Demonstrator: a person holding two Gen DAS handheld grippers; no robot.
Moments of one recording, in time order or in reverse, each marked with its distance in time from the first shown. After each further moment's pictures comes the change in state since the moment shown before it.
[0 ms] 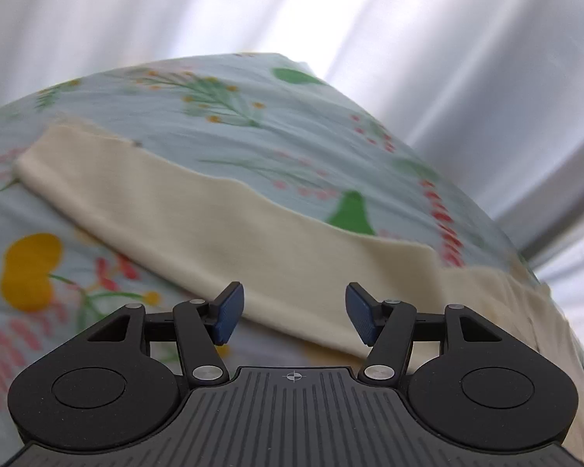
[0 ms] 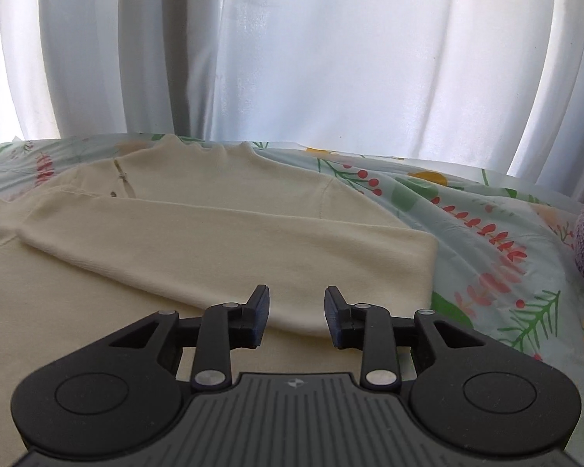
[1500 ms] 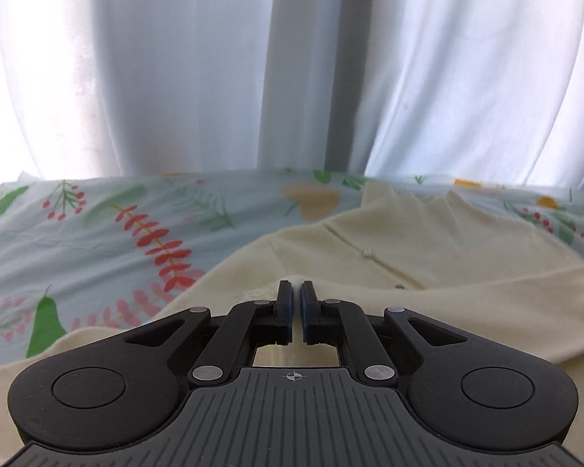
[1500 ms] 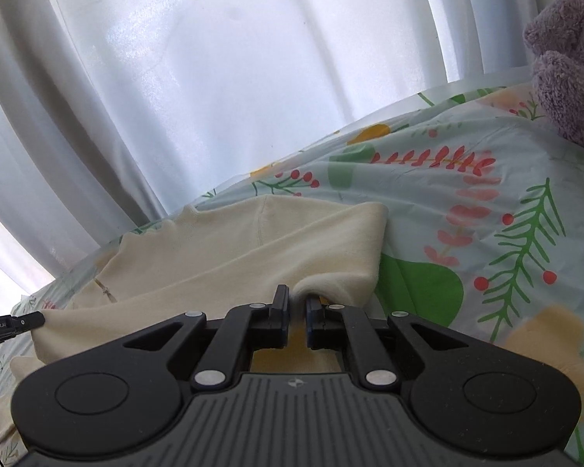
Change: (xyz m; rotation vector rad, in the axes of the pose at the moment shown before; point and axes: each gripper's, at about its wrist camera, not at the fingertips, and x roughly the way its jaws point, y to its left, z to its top) left arm 0.051 -0.239 -0.068 0.800 0.029 -0.301; right arm 0.016 -0.080 -0.002 0.502 0.001 0.074
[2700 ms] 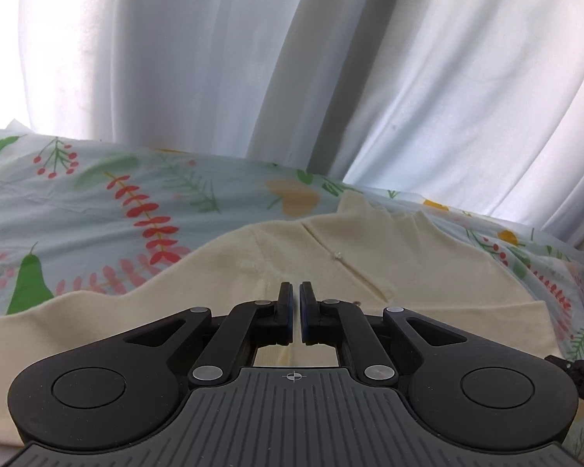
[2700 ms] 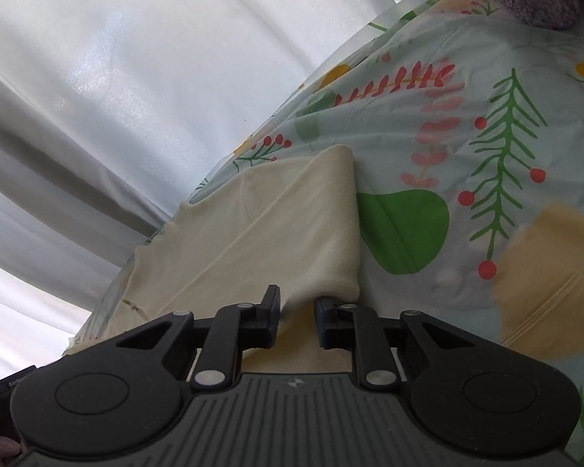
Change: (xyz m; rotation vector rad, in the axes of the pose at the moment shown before) left arm -0.027 0.023 0.007 -0.175 0.008 -0.142; right arm 0.000 -0.030 -0.003 0.287 0.104 0.093
